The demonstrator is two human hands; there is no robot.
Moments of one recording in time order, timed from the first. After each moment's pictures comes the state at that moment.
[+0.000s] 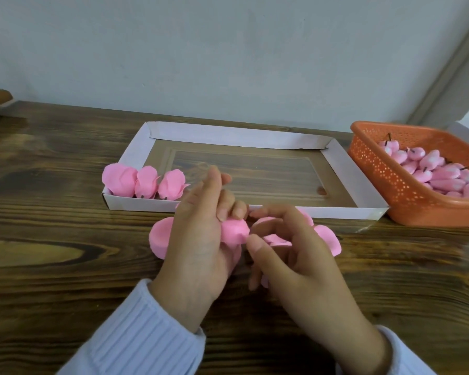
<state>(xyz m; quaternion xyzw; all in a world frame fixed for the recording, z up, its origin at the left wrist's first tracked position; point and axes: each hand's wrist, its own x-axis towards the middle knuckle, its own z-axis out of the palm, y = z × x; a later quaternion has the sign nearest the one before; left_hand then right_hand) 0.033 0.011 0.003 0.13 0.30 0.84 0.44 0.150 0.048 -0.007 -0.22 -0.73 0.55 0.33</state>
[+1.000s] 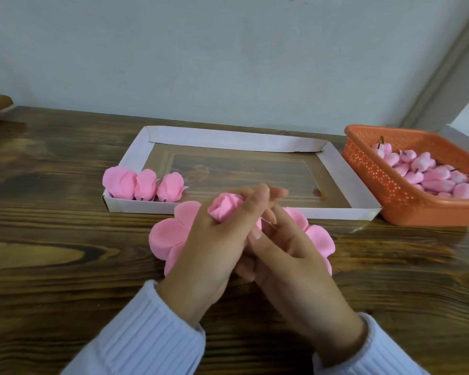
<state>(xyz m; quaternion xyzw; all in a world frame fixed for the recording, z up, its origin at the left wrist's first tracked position) 0.045 -0.003 0.011 0.35 0.45 0.71 0.41 0.135 0.050 -0.015 -0.11 -0.55 0.77 0.29</state>
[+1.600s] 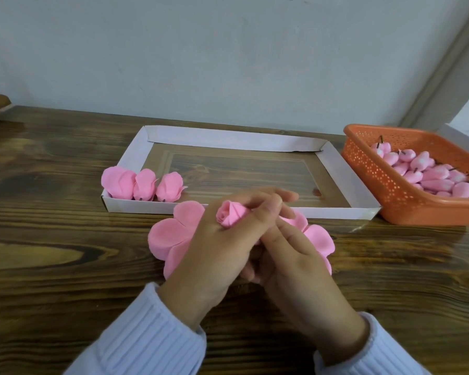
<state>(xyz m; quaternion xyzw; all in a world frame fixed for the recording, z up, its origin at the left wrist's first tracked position) 0.045 -0.001 0.005 0.42 0.46 0.69 0.37 0.137 0.053 -0.016 -0.13 -0.57 0.76 0.28</state>
